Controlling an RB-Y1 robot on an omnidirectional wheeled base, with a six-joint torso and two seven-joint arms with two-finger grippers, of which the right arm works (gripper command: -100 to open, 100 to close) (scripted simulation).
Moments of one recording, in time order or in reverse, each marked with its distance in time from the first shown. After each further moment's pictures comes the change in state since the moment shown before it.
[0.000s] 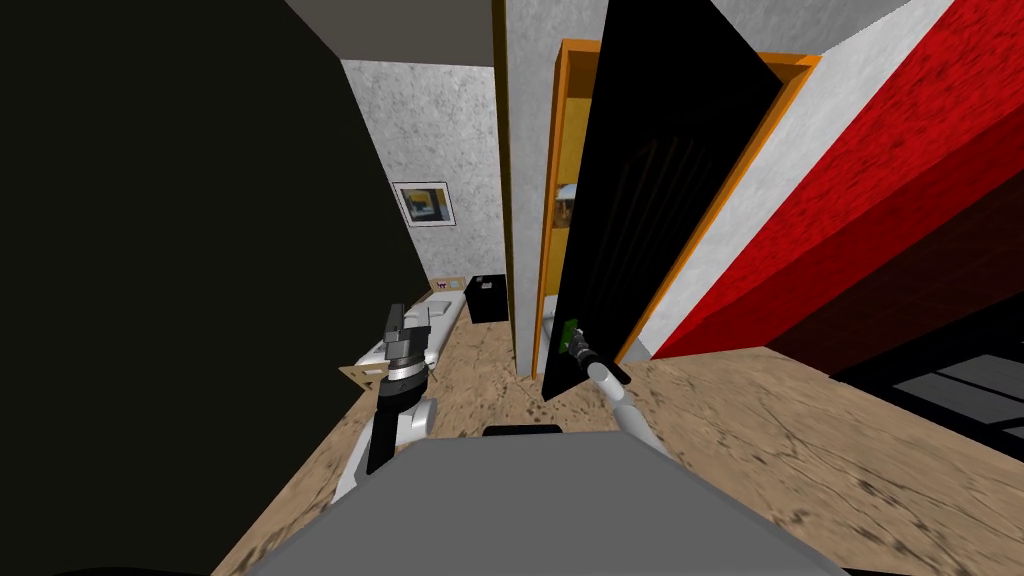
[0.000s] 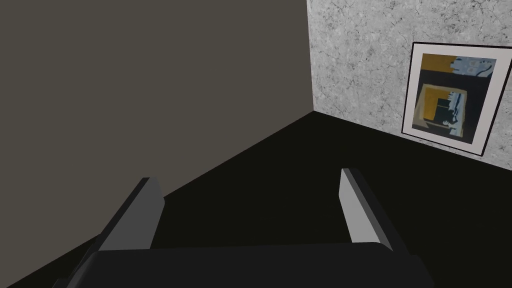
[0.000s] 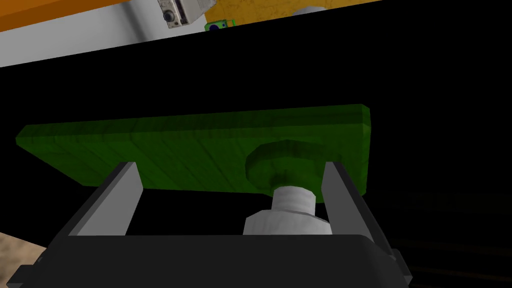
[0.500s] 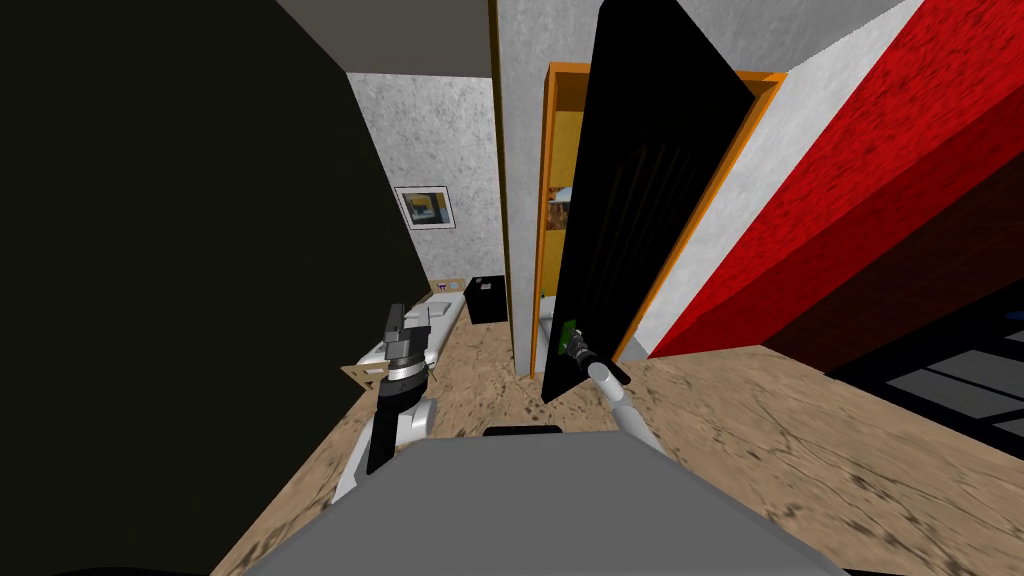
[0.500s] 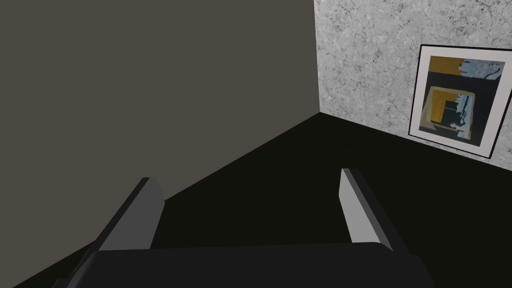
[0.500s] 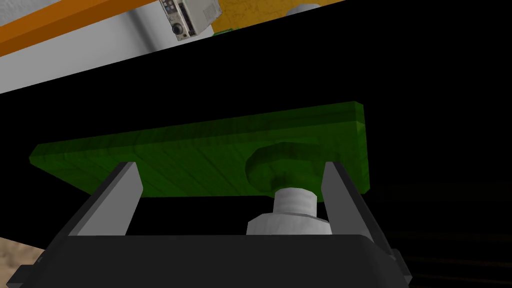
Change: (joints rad) arm 0.004 0.016 -0.016 -0.010 -0.030 0.048 -0.023
